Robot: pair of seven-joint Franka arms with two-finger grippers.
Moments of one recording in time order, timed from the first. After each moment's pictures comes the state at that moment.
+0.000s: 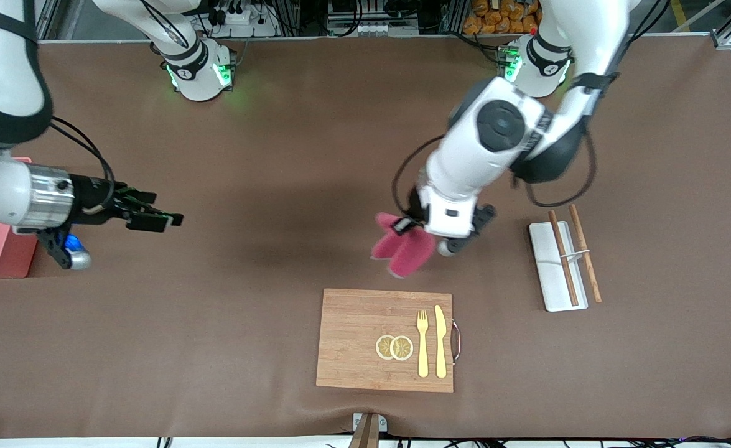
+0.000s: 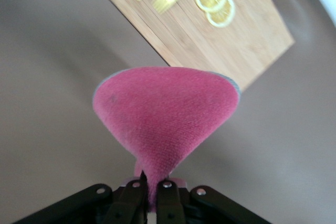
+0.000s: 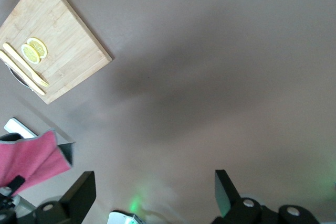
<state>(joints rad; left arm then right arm) -0.41 0.48 -0.28 -1.45 -0.10 2.17 -1.43 0.09 0.31 -0.02 -1.46 0.51 1.55 0.60</state>
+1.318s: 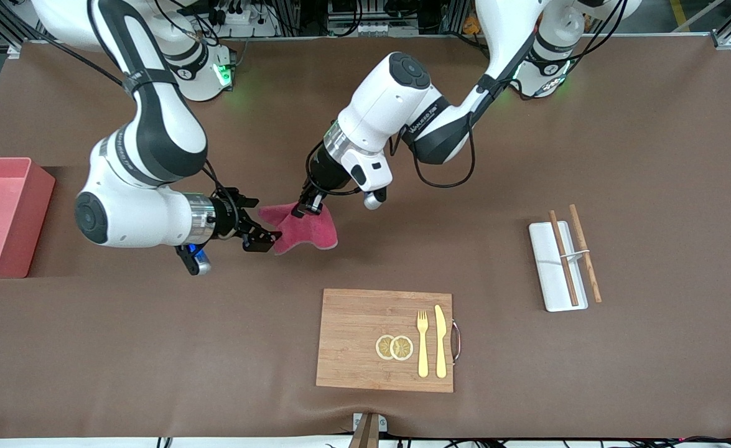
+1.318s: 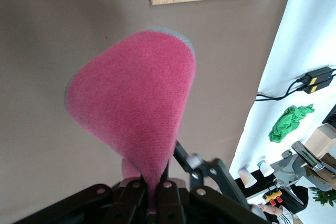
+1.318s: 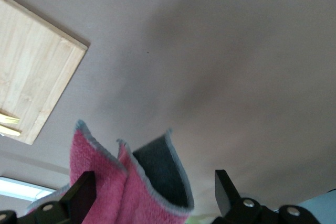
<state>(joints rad) -0.63 0.58 -0.27 -1.42 -0.10 2.68 -2.16 0.32 0.43 -0.01 -1.55 0.56 1.76 1.07</state>
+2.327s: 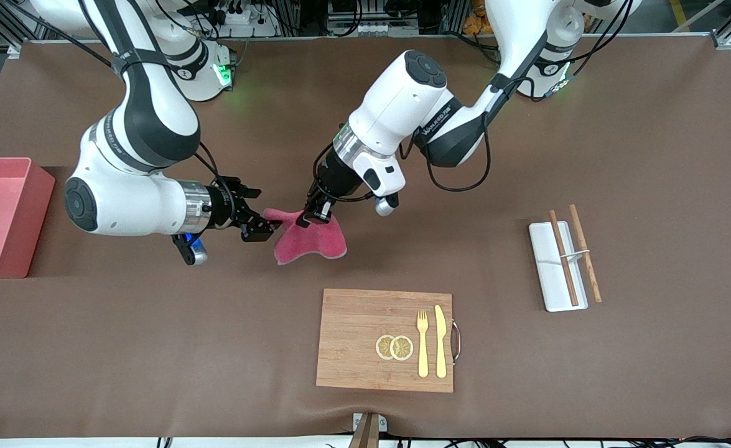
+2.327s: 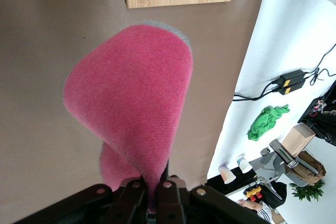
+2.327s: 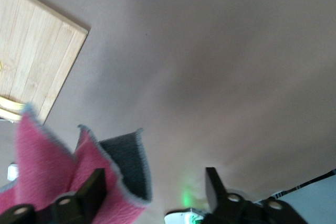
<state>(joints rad) -0.60 0.57 -0.27 -1.40 -0.10 2.68 -2.16 0.32 0.38 -0.01 -1.55 0.61 1.73 1.12</state>
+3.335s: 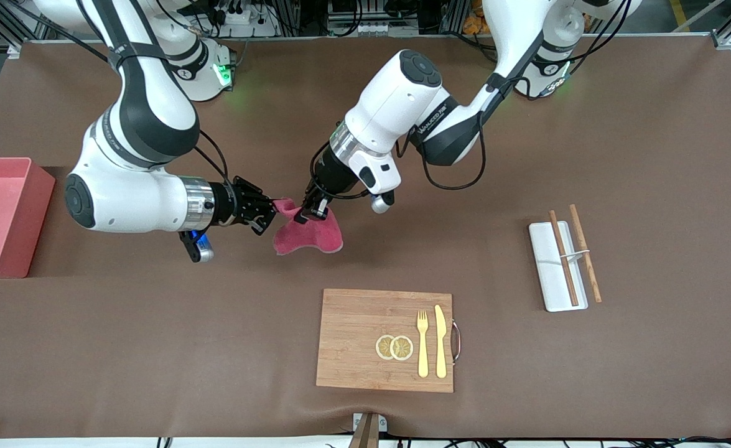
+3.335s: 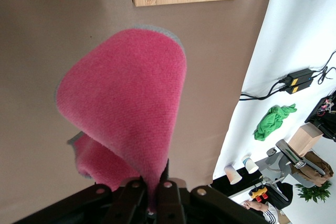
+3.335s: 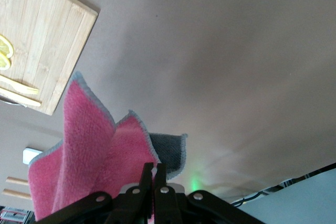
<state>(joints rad) -0.61 0.57 -0.27 -1.40 -0.10 2.68 -2.16 0.33 0.38 -0.02 -1.55 0.64 1.74 1.12</state>
